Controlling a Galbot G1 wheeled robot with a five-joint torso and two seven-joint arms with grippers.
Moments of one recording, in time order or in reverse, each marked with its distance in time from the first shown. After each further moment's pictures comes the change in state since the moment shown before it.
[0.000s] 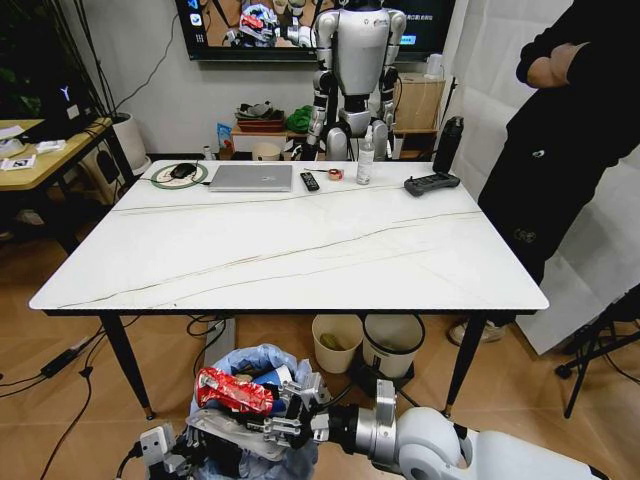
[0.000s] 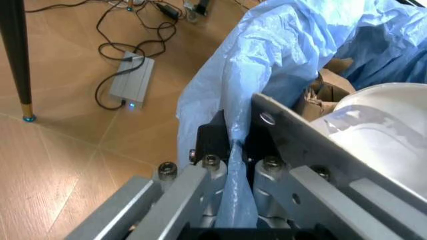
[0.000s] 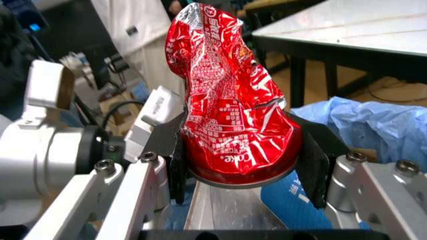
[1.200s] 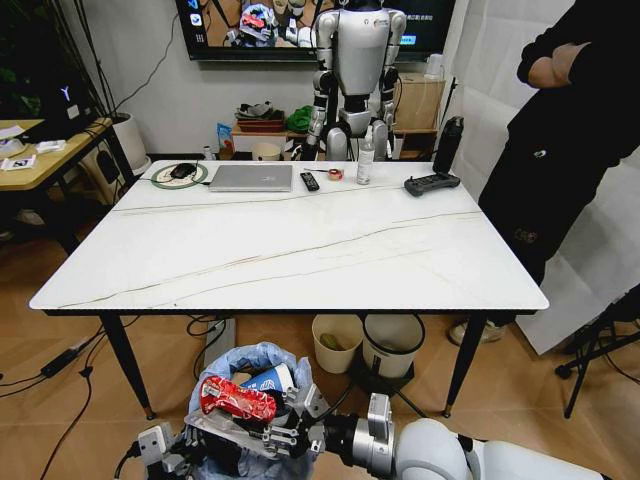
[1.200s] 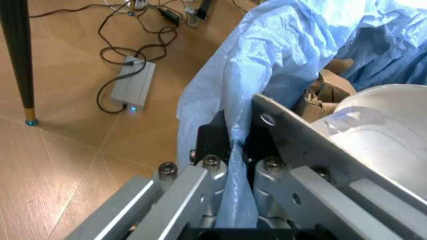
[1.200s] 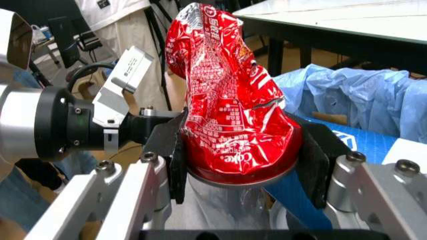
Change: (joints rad) left arm 0.007 -0.004 -0.005 -0.015 0.002 -0.001 -0.001; right arm -0.018 -0.022 -0.020 0.029 -0.082 -0.027 0.096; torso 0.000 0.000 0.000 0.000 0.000
